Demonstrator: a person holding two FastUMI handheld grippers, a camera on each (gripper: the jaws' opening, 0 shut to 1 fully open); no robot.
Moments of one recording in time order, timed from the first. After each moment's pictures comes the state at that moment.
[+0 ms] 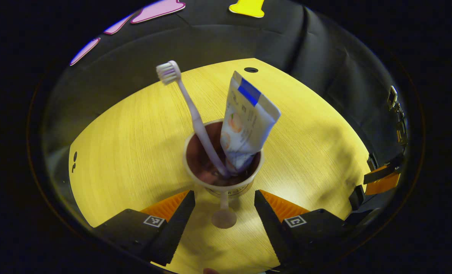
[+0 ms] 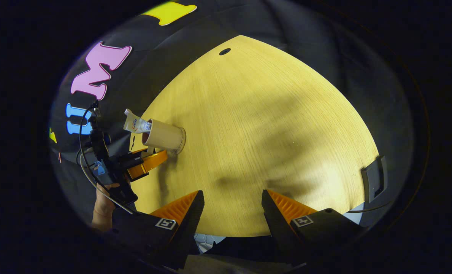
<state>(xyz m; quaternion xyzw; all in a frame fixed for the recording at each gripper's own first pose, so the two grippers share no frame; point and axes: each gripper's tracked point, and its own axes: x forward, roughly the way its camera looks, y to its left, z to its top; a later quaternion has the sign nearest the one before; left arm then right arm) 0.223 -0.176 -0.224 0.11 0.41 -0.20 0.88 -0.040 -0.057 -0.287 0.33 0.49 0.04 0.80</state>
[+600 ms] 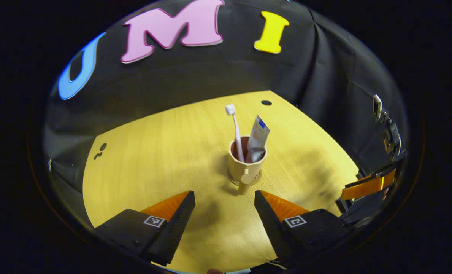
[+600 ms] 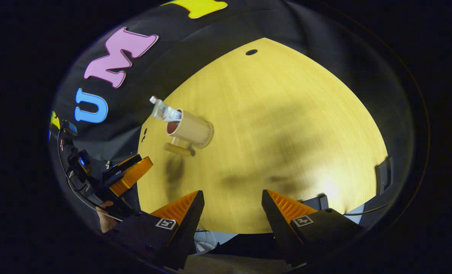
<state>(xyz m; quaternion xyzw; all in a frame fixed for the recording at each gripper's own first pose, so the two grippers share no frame) 0.152 -0.103 -0.130 0.03 0.30 -0.15 0.94 -0.040 0.012 -0.246 0.31 0.48 0.08 0.82</state>
